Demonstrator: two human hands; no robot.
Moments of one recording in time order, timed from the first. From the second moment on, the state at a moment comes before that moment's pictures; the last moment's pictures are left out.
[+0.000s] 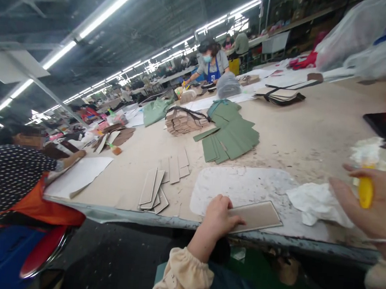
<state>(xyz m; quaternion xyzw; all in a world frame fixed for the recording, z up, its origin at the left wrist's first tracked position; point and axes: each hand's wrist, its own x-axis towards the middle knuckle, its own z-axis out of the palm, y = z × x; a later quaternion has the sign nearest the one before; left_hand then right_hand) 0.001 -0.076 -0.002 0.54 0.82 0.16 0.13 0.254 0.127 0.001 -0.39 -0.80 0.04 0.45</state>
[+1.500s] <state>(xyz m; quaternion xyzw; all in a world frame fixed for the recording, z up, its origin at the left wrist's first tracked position) -0.192 -0.195 0.077 0.19 0.98 0.06 -0.05 0.154 0.088 -0.021 -0.26 -0.86 0.10 0.43</state>
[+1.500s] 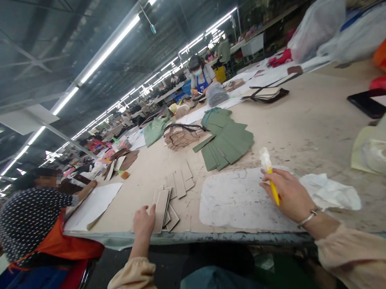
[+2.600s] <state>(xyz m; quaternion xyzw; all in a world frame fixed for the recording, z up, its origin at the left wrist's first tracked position) -0.125 0.088 0.005 0.42 0.91 0.03 0.00 0.201 0.095 -0.030 -0.23 -0.89 0.15 0.36</state>
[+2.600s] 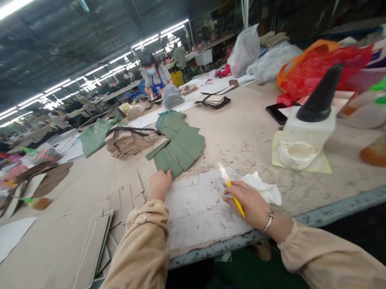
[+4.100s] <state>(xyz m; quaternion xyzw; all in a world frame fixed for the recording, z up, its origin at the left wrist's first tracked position) -0.019 -0.078 -0.014 0.67 0.73 0.11 0.08 0.195 0.059 -0.002 -0.34 -0.62 0.67 0.22</state>
